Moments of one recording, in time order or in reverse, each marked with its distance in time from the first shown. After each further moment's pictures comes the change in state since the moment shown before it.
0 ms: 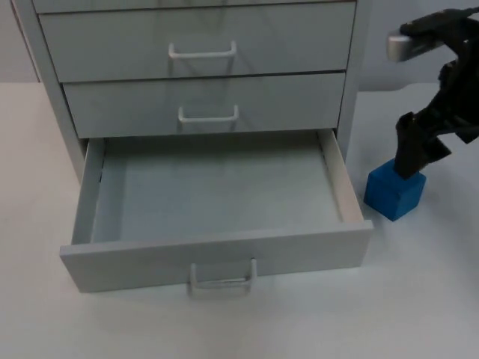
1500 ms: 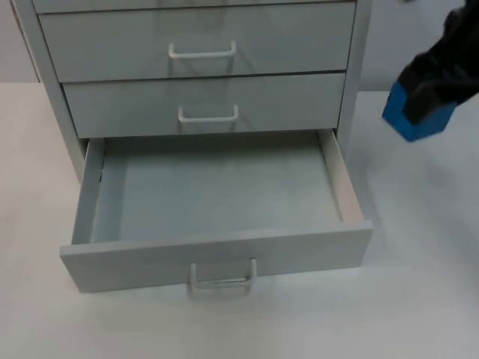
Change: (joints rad) right arm 0.038 -0.162 -0.009 -0.031 0.030 0.177; left arm 0.000 0.000 0.000 0.000 0.000 0.001
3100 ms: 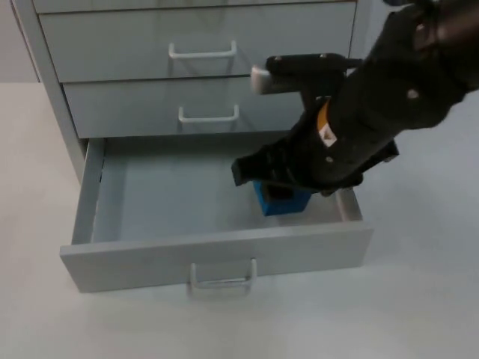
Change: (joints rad) right arm 0.388 0.251 0.086 -0.461 -0.395 0.952; left arm 0.000 0.000 0.000 -0.013 -0.003 0.000
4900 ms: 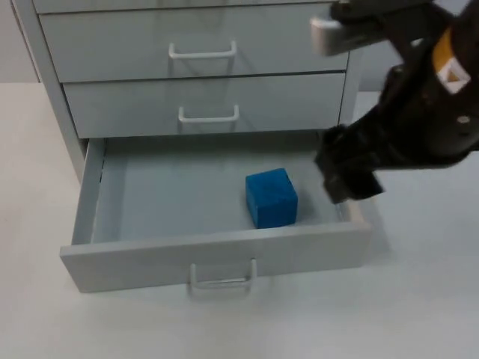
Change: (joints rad) right arm 0.049 -0.420 0.209 0.078 0.316 -0.232; left arm 0.000 0.000 0.000 -0.004 -0.006 0.000
